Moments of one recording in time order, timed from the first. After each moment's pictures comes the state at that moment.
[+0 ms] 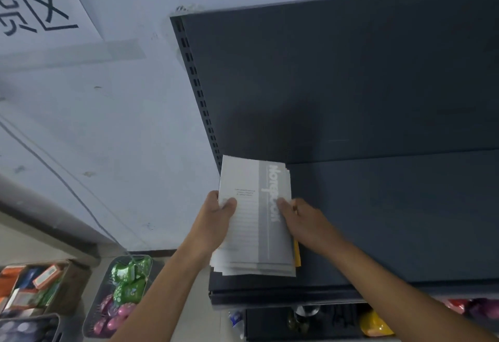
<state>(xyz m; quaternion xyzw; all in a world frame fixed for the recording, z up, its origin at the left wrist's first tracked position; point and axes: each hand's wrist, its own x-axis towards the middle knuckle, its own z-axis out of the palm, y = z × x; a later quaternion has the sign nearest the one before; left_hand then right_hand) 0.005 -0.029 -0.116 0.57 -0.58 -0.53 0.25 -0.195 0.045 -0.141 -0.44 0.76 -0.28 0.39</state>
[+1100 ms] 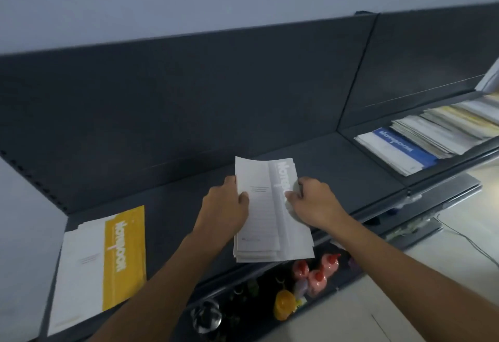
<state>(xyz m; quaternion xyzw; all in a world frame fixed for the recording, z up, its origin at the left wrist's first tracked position) -0.287 0.106 -0.080 0.39 -0.87 -0.26 0.14 -0.443 0.241 -0.073 -0.34 0.89 -0.26 0.17</state>
